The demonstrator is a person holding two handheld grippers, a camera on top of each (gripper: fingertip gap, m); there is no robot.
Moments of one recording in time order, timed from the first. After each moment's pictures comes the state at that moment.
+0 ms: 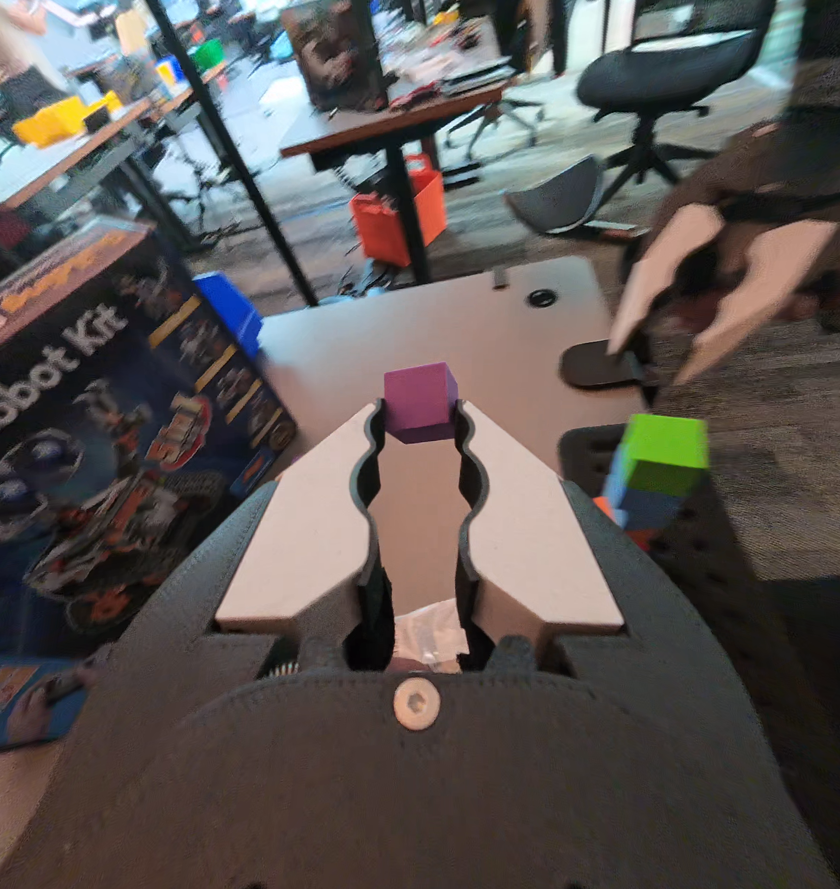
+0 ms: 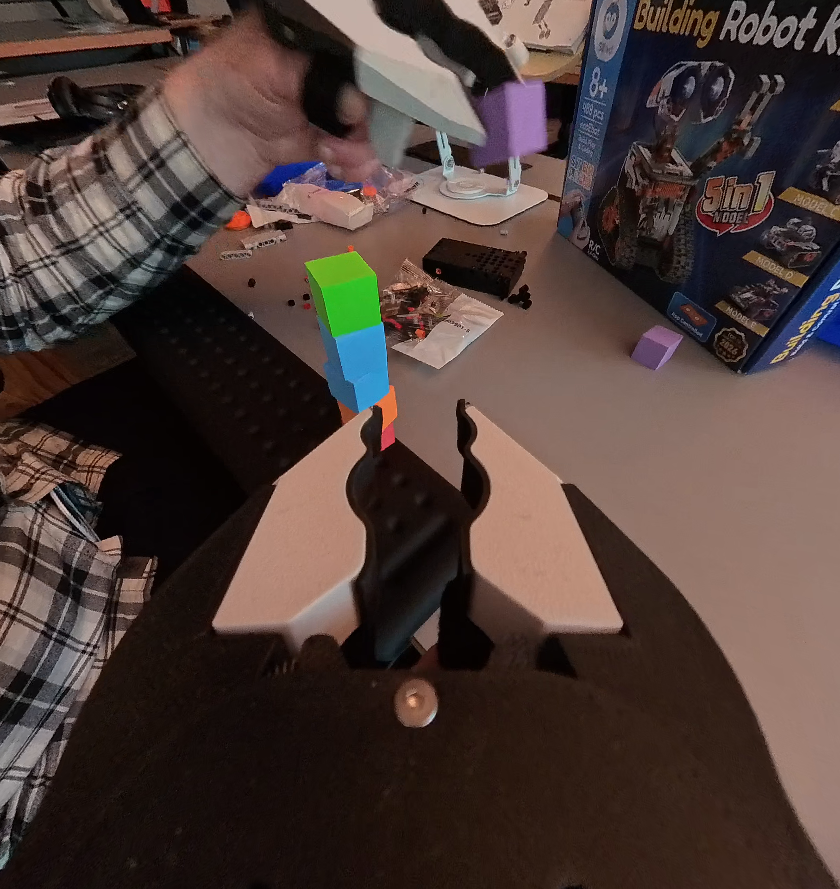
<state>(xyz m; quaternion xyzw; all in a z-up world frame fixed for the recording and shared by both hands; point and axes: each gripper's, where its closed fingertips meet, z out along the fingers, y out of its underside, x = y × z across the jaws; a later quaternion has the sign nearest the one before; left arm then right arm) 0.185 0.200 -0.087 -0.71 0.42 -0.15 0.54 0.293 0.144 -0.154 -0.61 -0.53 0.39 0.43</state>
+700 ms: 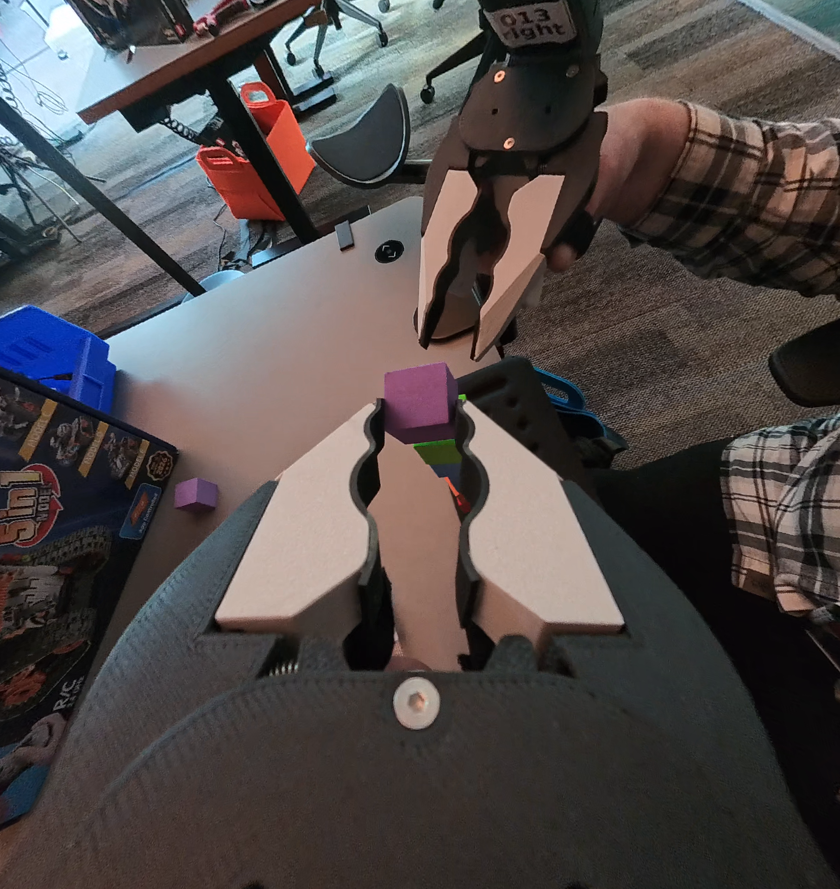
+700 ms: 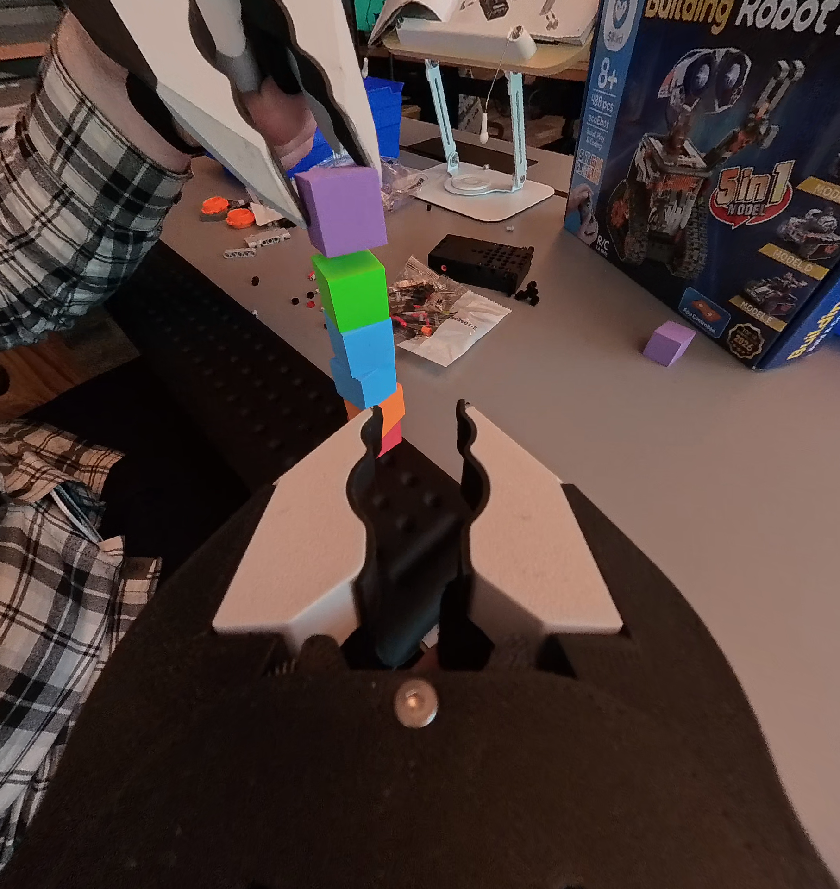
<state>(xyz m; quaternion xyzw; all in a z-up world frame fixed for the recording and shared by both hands) 0.237 0.119 -0.105 -0.69 0.55 -0.16 0.45 0.290 0.140 -0.159 -0.61 -0.53 0.40 0.43</state>
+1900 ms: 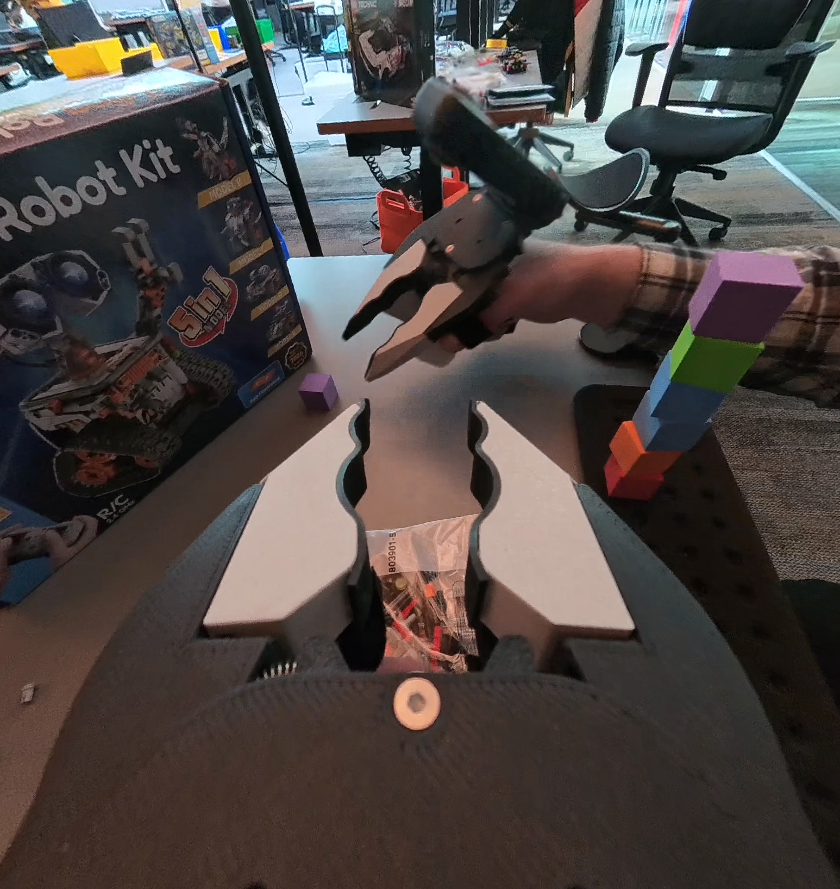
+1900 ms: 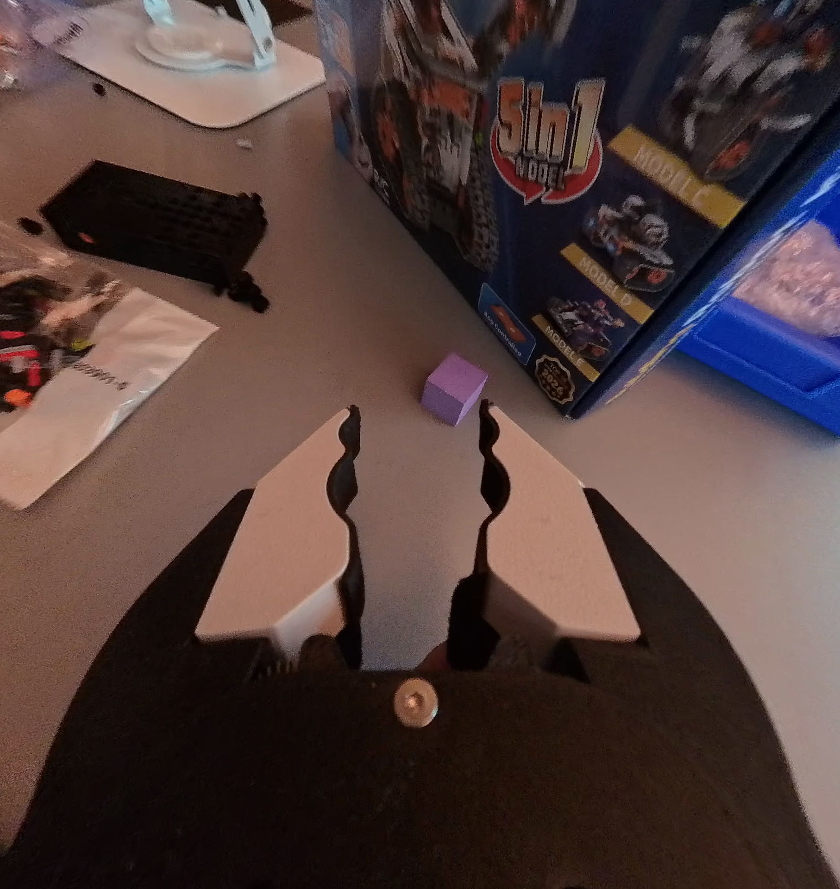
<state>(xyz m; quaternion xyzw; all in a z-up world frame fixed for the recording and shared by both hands) 0.123 0.187 -0.123 -0.74 0.34 -0.19 0.55 0.179 0.337 -0.214 -0.70 -0.51 0.24 0.44</state>
